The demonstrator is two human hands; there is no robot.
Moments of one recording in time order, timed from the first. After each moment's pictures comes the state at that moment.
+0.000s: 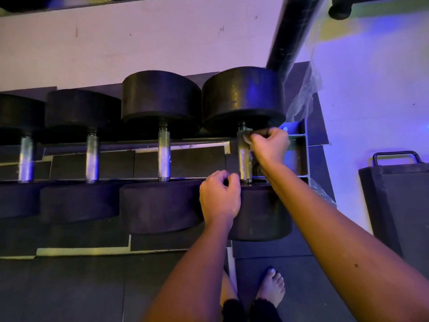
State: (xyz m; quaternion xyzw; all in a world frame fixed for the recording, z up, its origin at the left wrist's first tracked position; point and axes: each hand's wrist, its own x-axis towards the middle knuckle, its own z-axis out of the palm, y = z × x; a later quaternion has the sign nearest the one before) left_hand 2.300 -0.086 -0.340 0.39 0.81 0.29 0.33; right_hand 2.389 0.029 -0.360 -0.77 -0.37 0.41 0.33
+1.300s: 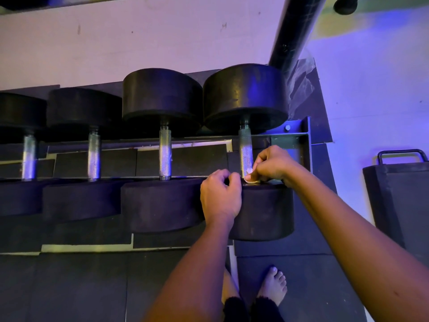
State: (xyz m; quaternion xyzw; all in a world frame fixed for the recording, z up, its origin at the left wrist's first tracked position) left_hand 2.301 -0.086 -0.335 0.38 0.81 0.29 0.34; right_hand 2.419 0.006 -0.347 -0.69 -0.50 0.53 -0.02
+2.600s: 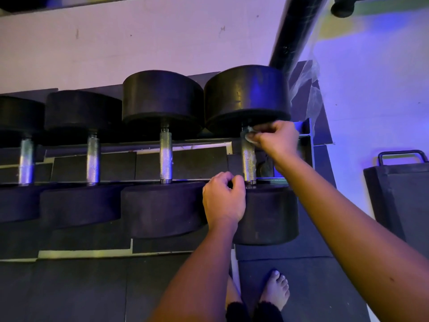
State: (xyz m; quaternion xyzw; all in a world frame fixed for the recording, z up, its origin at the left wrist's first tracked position) left_hand 2.299 -0.086 -0.342 0.40 0.80 0.30 0.34; right_hand 2.402 0.037 -0.349 -0.72 -0.39 0.49 0.30
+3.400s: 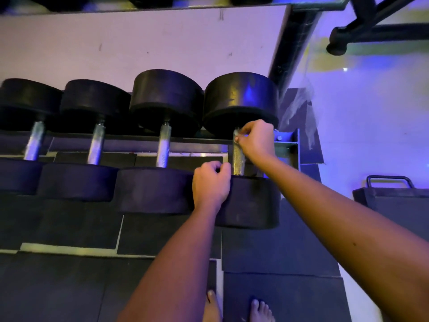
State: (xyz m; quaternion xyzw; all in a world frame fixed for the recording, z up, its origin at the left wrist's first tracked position) left_hand 2.302 -0.090 -0.331 0.40 0.80 0.30 0.32; right_hand 2.392 0.017 -0.331 -0.68 -0.62 0.32 0.23
